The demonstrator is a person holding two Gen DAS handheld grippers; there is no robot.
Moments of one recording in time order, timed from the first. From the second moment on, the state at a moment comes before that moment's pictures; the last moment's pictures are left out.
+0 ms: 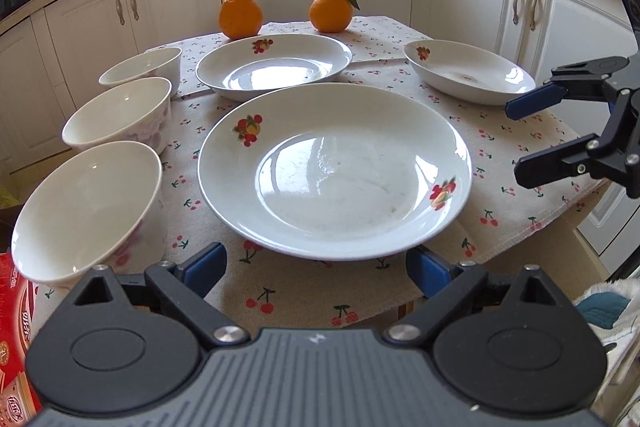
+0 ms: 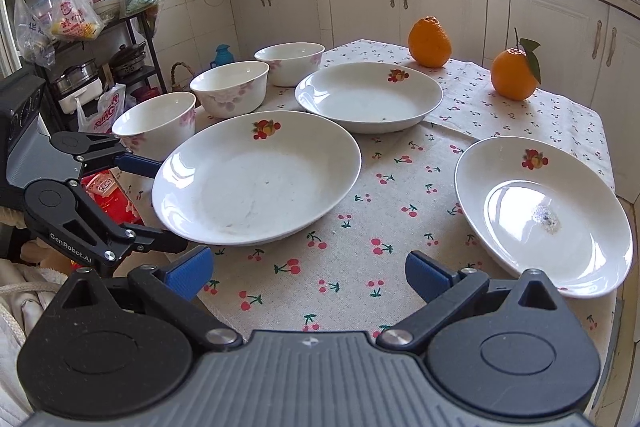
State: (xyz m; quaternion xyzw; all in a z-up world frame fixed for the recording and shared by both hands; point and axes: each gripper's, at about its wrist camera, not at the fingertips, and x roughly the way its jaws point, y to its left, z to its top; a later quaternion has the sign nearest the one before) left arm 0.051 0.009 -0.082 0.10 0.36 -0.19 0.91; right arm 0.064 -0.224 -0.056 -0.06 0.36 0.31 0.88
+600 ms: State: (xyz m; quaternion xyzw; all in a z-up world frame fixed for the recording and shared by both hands) left arm 0.059 0.008 -0.087 0.08 0.36 -0.18 0.91; right arm 0.120 -0.205 -0.055 -0.07 0.39 0.38 0.84
